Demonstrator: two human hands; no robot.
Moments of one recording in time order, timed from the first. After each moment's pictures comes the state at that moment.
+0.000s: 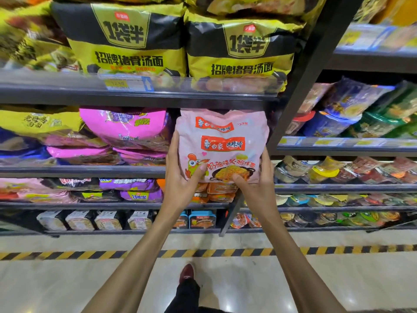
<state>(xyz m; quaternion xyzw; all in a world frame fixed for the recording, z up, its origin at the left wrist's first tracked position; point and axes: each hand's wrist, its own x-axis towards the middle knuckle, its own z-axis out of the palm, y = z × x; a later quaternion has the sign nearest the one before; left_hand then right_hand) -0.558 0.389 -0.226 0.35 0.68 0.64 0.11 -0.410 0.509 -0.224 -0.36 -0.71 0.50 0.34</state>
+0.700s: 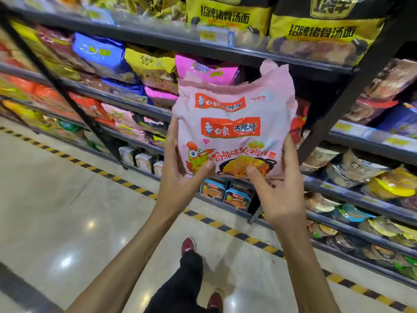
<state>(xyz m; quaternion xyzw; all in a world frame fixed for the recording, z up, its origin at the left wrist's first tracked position) -0.437 0.238 -0.181 0.26 0.69 0.68 0.00 -0.333 0.399 -0.173 -0.18 -0.74 0.59 0.27</state>
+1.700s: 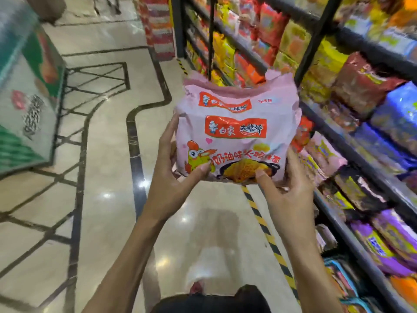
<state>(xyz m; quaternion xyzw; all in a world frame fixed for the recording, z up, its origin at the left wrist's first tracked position) -0.506 -0.336 -0.147 -0.02 0.73 0.64 -0.25 -0.557 -0.135 -0.133 0.15 -0.76 0.63 0.05</state>
